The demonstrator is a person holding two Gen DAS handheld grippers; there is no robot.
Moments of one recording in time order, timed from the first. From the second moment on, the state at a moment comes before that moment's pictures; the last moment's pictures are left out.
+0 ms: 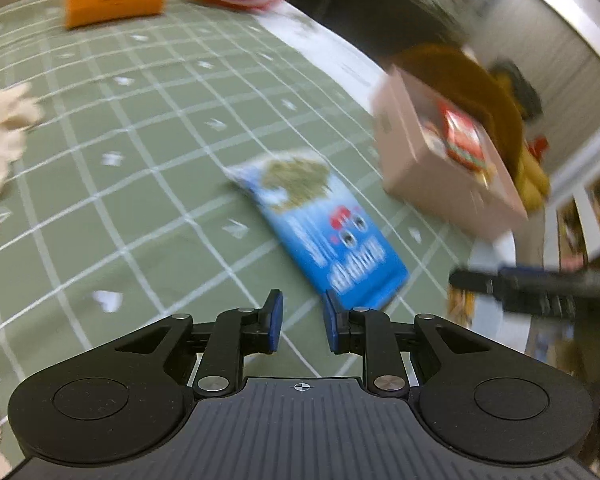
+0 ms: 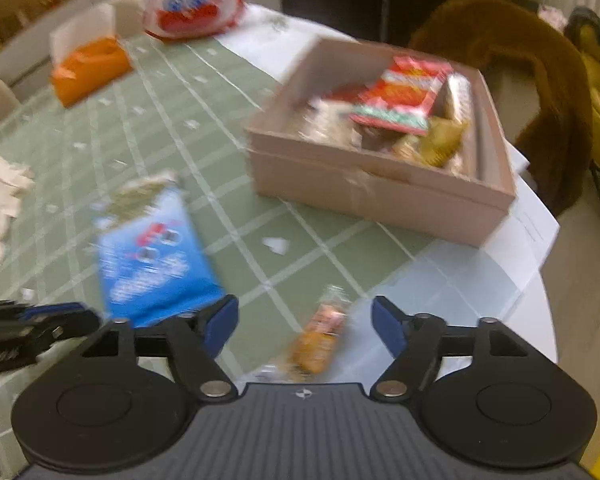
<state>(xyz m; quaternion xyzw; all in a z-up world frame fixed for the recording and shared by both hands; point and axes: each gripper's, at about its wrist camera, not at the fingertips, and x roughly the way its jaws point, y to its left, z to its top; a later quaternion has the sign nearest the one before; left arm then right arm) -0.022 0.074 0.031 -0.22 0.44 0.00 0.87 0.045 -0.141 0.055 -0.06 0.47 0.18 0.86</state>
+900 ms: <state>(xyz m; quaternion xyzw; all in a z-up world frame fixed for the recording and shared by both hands) -0.083 0.109 0.049 -0.26 0.42 0.09 0.87 0.058 -0.004 0.027 -0.16 0.45 0.26 0.84</state>
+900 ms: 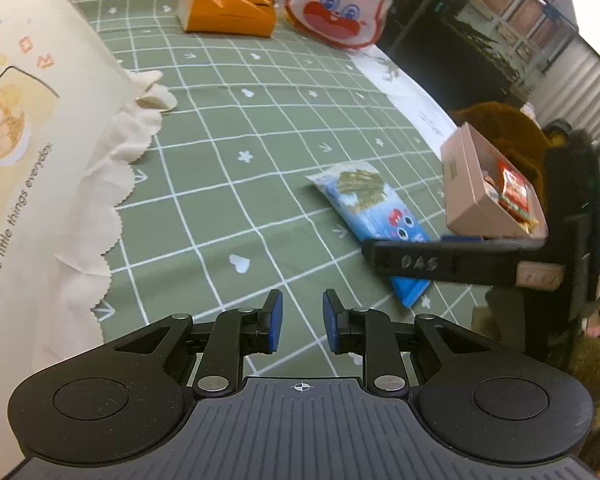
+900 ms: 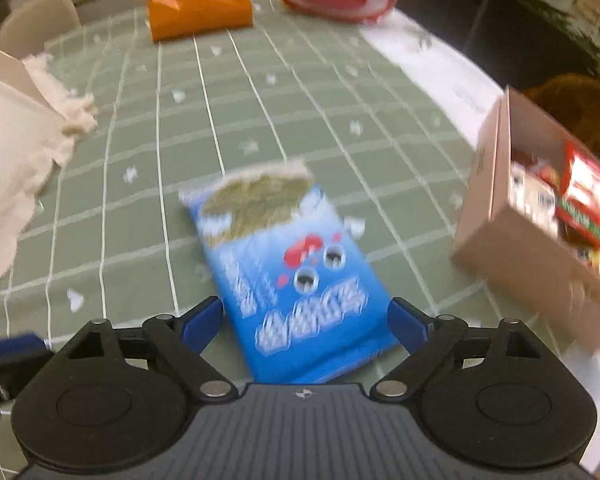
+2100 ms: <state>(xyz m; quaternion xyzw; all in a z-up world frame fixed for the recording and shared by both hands) -0.051 0.070 0.028 -0.25 0.46 0.08 0.85 0.073 -0.035 0.043 -0.17 0.42 0.37 0.81</state>
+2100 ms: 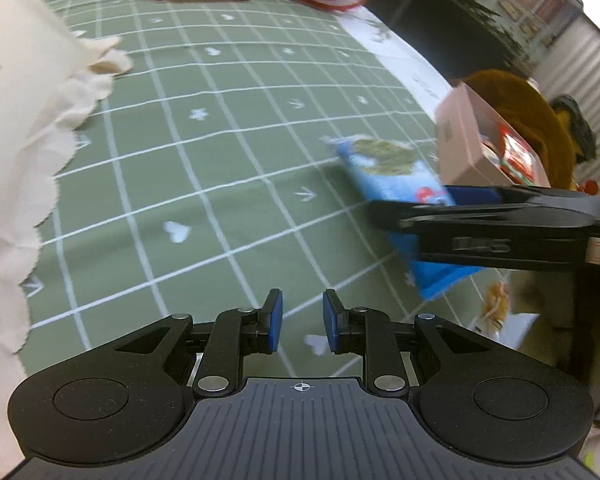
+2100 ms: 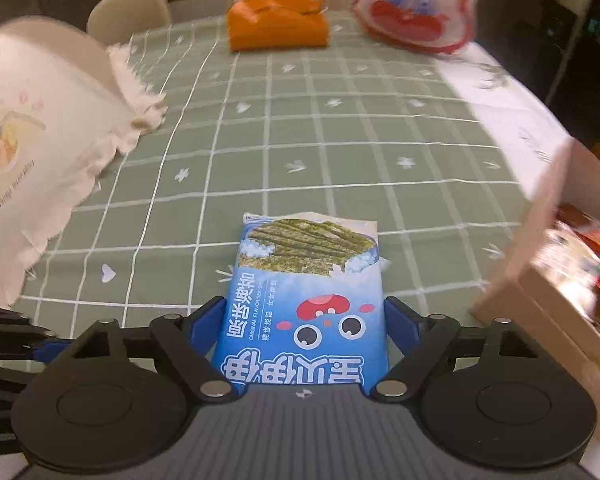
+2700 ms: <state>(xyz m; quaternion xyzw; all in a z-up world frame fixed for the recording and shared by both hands) -0.001 0.015 0.024 -0.21 0.47 -0.01 0.86 0.072 -0.214 0.058 -0.05 0.45 0.21 0.87</state>
